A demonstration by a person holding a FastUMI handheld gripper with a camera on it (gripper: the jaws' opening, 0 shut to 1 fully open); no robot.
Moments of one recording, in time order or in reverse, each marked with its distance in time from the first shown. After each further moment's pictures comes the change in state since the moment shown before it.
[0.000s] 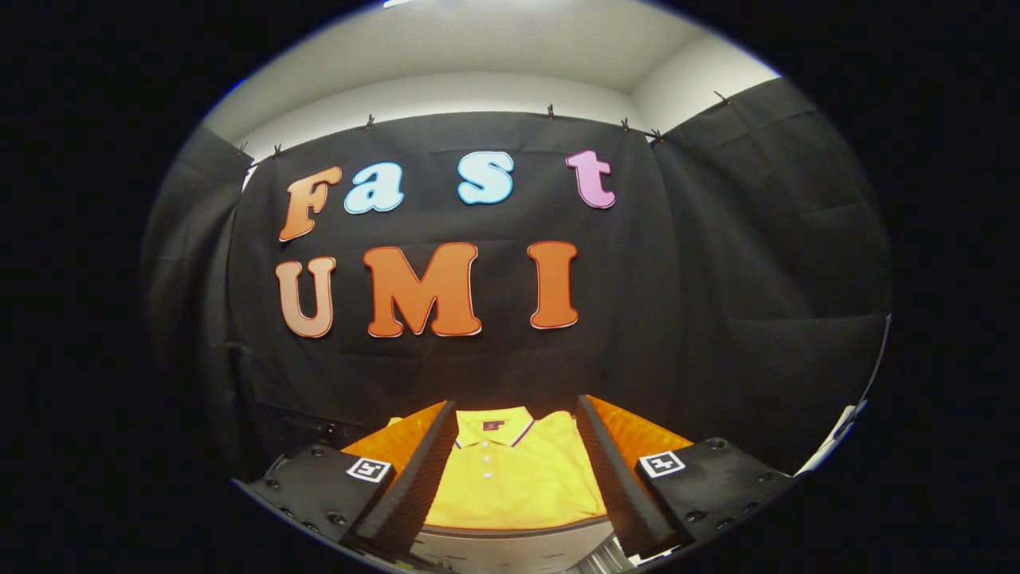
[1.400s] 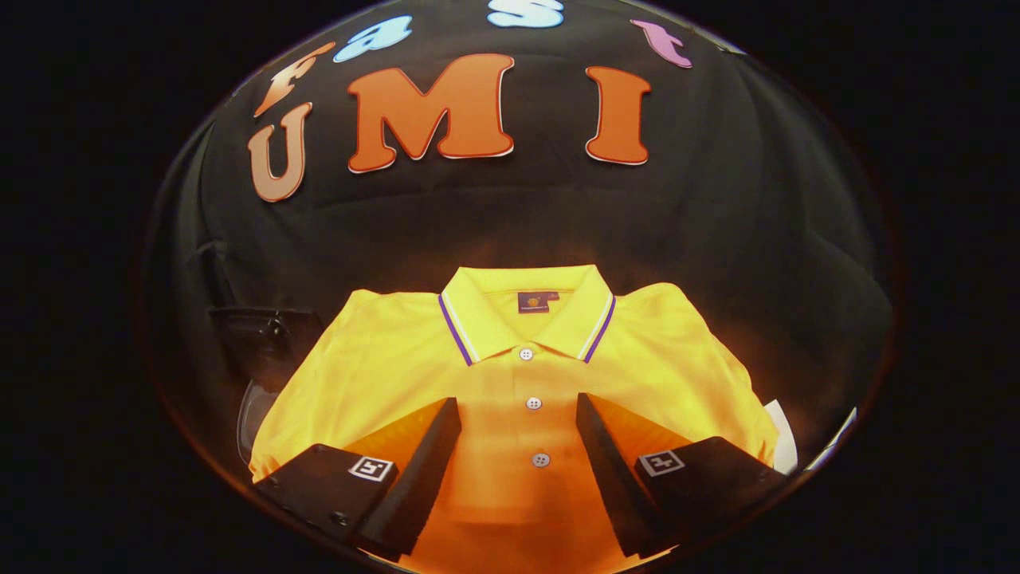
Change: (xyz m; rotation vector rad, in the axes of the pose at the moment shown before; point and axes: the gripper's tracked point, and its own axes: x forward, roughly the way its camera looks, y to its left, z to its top) arm 0.151 0.042 -0.203 -0.063 0.605 0.033
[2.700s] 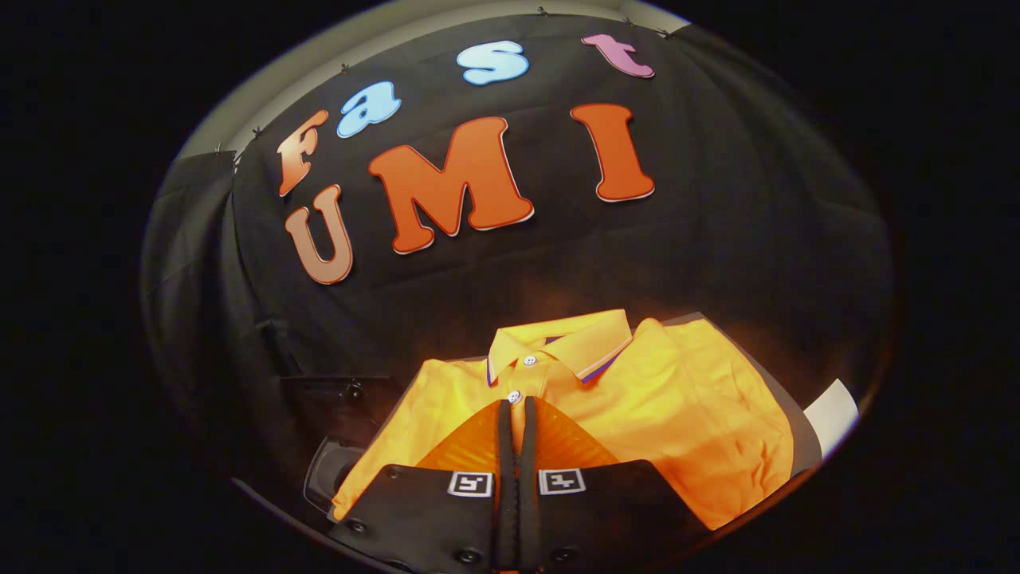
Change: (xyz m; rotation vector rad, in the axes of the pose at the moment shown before) arm -0.070 0.020 0.051 0.148 -0.295 0.252
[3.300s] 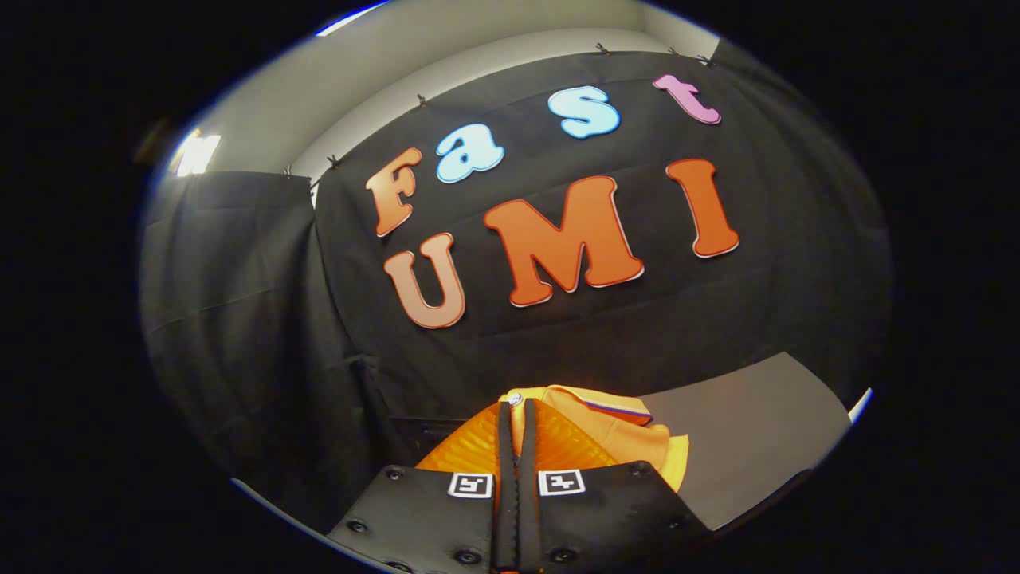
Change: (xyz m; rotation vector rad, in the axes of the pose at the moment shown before) arm -0.056 0.210 0.043 -0.024 -0.136 0.242
